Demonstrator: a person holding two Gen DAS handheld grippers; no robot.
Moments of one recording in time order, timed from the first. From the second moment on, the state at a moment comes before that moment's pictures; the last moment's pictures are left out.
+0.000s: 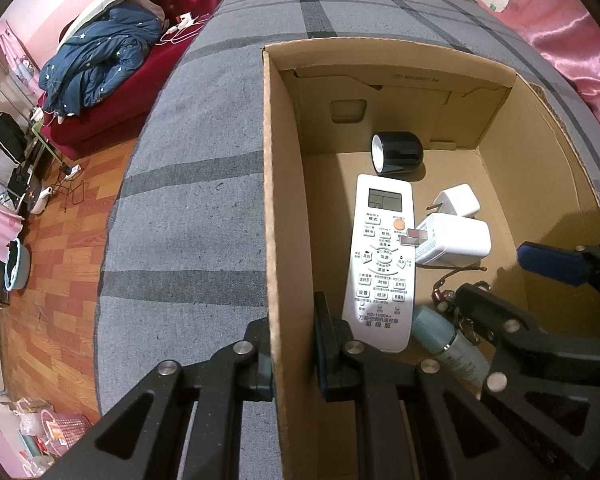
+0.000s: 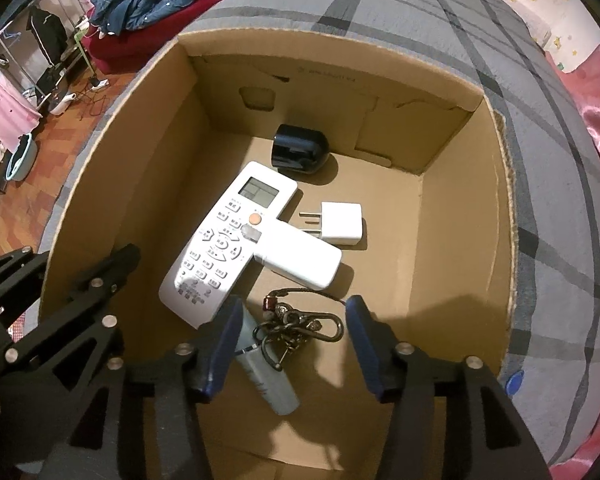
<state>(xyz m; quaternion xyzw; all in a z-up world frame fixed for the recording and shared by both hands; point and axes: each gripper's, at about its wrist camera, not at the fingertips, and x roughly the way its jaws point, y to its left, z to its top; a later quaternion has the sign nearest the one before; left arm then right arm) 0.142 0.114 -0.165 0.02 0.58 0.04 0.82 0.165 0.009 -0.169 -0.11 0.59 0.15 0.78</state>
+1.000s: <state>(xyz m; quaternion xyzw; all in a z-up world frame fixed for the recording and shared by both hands) 0.142 0.112 -0.167 0.03 0.58 0.04 0.82 0.172 -0.090 -0.082 -0.08 0.54 0.10 0.83</state>
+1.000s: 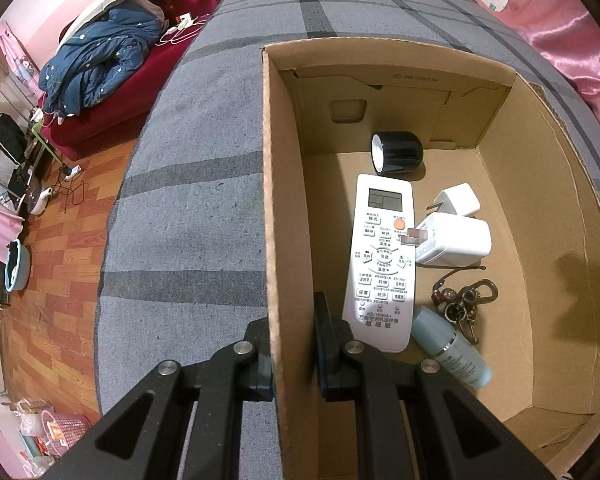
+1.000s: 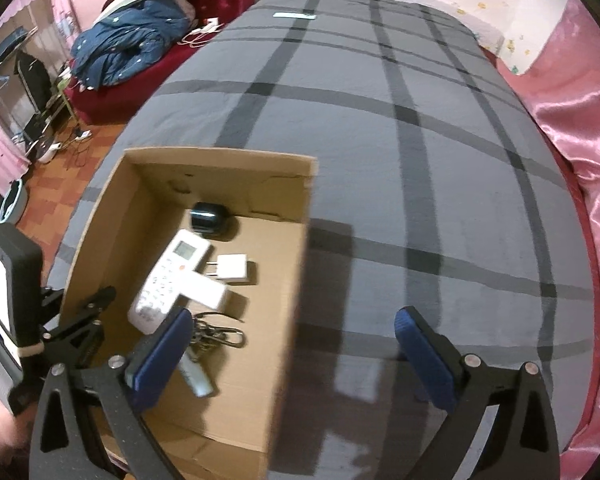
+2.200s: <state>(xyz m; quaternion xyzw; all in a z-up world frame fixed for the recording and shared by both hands) 0.141 0.112 -0.165 0.03 0.57 0.04 0.82 0.169 -0.251 -0.203 -0.02 0.61 -0.01 0.79</state>
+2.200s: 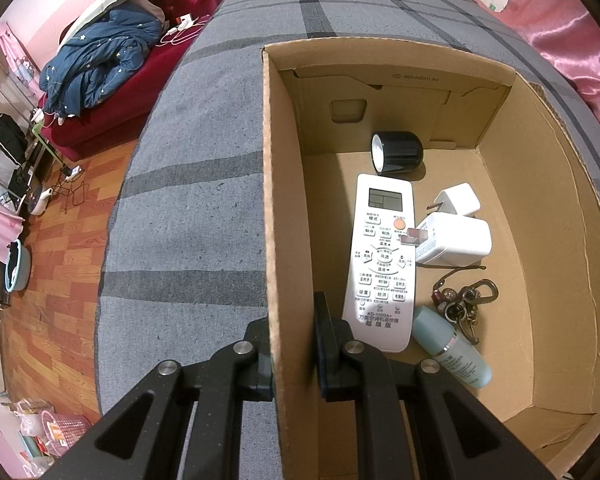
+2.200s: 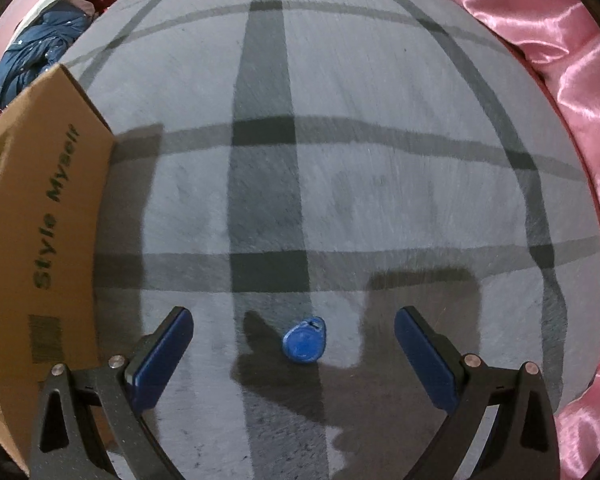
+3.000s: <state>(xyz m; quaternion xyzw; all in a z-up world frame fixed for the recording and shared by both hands) 0.141 0.113 -0.166 0.03 0.57 0.04 0.82 0.164 -0.271 -0.263 -0.02 0.65 -0.01 0.76</state>
